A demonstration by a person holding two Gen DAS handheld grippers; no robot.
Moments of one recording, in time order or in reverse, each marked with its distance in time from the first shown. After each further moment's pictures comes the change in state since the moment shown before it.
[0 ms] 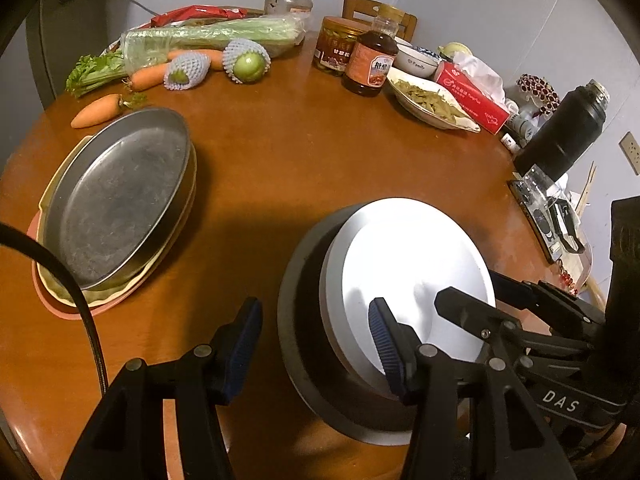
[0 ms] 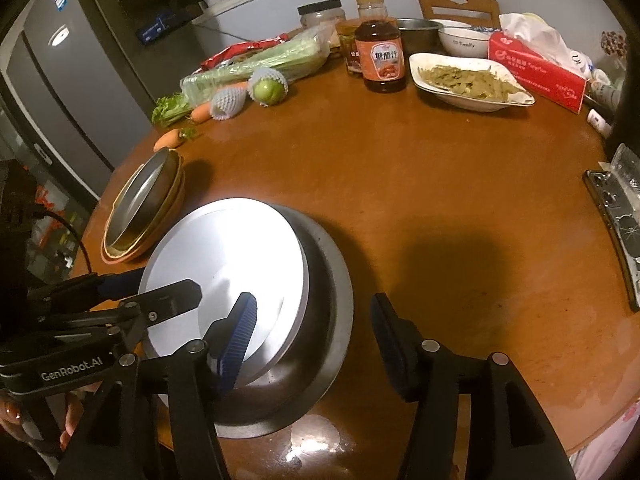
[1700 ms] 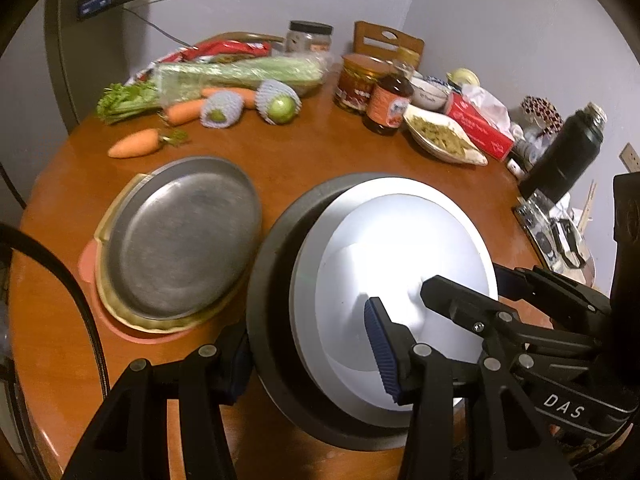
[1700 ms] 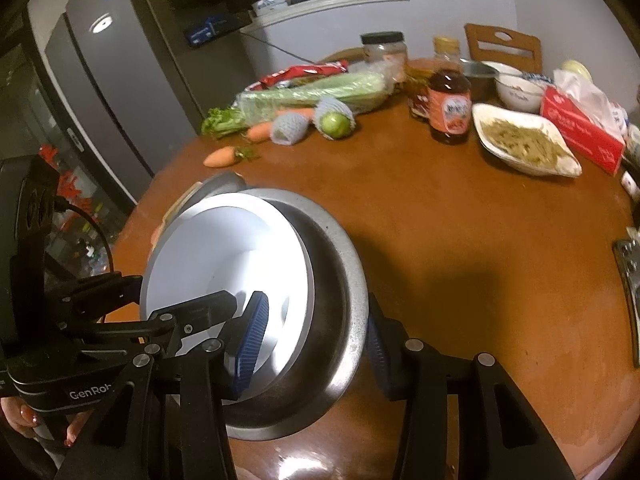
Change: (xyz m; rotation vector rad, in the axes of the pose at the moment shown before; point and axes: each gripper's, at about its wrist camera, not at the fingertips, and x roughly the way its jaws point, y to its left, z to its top) left arm -0.046 0.028 0.012 -0.003 -0.092 0.052; right arm -0.011 0.057 0.032 -0.126 -0.074 0.083
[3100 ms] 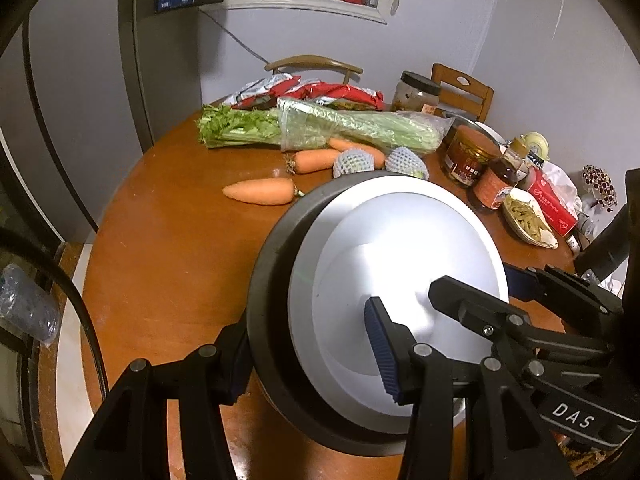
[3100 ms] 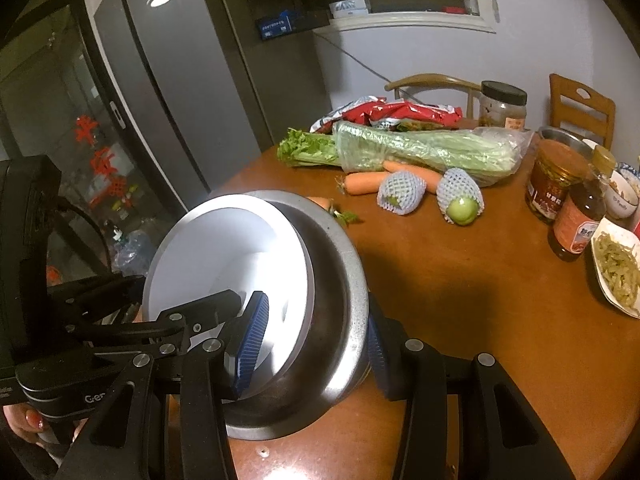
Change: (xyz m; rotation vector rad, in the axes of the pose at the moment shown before) left arm -0.021 0.124 0.057 -0.143 -0.076 0.136; right arm 0.072 0.109 0.103 -0.170 -0.012 0.107
